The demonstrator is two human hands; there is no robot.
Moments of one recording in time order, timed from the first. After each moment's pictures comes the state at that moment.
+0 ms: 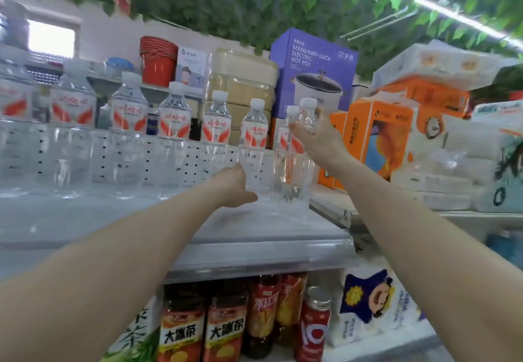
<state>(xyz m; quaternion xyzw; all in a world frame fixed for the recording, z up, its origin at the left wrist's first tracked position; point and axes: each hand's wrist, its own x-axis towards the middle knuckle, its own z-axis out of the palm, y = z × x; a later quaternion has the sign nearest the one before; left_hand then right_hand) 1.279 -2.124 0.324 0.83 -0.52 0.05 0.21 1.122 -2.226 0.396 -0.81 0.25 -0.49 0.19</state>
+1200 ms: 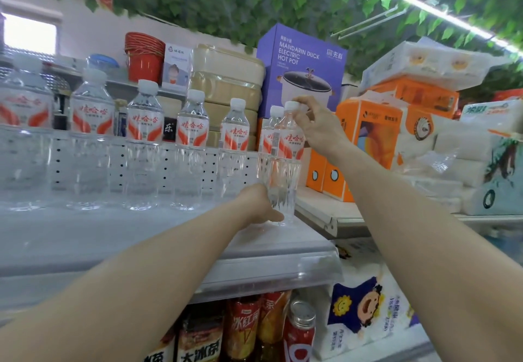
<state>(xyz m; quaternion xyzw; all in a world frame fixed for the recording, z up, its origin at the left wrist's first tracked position) 1.221 -2.181 0.317 0.78 -0.54 -0.08 0.31 1.116 -2.278 0.426 -0.83 0.22 -0.49 0.15</state>
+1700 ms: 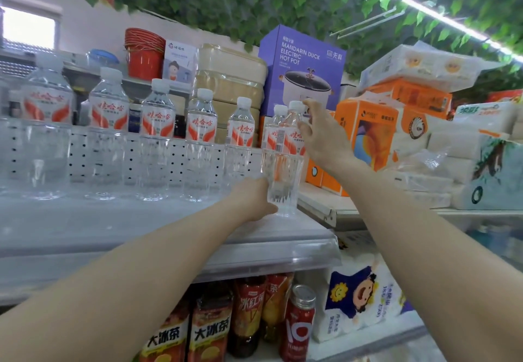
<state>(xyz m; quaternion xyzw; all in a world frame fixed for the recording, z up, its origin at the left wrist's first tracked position) 1.224 -2.147 0.315 0.77 -0.58 0.03 0.25 1.107 -2.254 0.402 -0.83 0.26 -0.48 -0.05</state>
